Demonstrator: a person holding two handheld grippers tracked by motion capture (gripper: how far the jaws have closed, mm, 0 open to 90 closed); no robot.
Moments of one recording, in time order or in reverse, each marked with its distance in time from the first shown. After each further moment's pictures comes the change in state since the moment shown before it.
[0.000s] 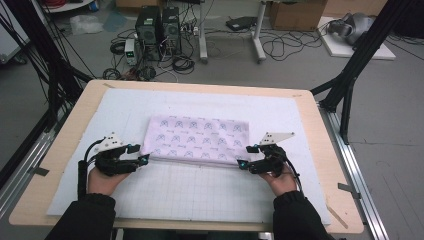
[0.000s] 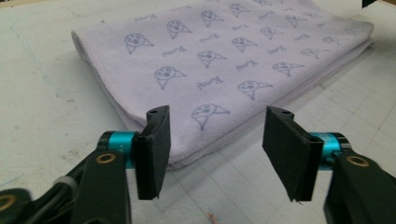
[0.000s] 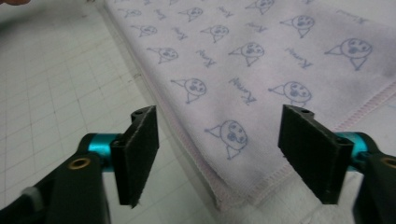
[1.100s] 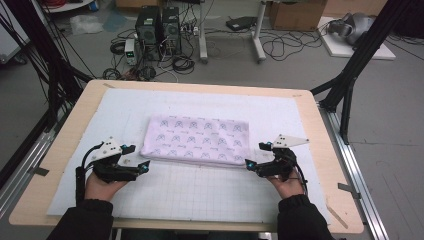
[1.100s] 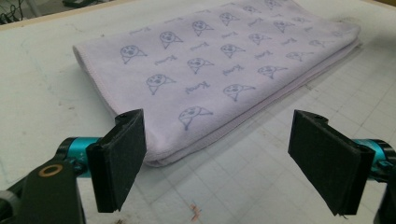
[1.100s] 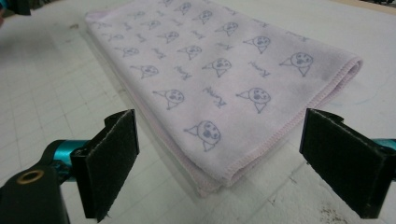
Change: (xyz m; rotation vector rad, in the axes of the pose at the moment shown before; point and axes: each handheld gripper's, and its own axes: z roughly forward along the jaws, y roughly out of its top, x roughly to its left) left arm -0.016 -0.001 -0.013 -0.033 0.026 0.042; right arm 0.003 -0.011 -0.024 -0.110 -0.106 0.021
